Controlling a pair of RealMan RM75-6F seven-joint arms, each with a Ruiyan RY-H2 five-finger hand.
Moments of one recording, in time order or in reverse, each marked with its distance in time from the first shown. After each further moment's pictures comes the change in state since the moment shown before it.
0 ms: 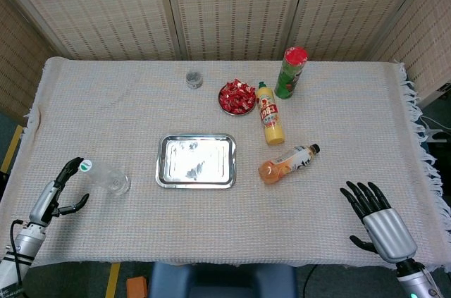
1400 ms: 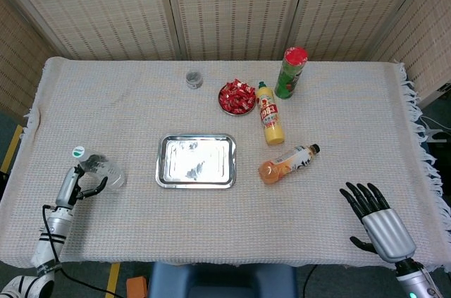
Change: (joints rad) left arm -0.069 -0.241 -0.100 0.184 -0.140 -0.039 0.173; right arm 0.003 0.005 -0.002 -0.013 0.020 -0.028 -0.015
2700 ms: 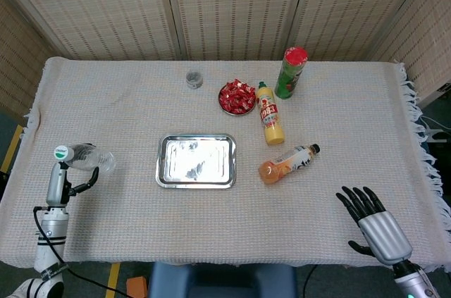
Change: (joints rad) left arm 0.043 0.027 -0.098 -0.208 0.013 0.226 0.226; right arm 0.007 0.007 -0.017 -0.016 -0.005 -0.034 -0.013
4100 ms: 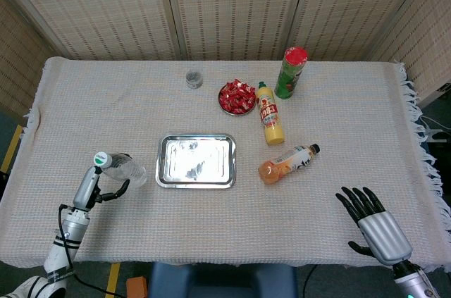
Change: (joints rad) left arm -0.071 0.041 0.088 -0.123 0.092 -0.100 0.022; right arm 0.000 0.007 -0.003 -0.008 -0.001 0.000 -0.003
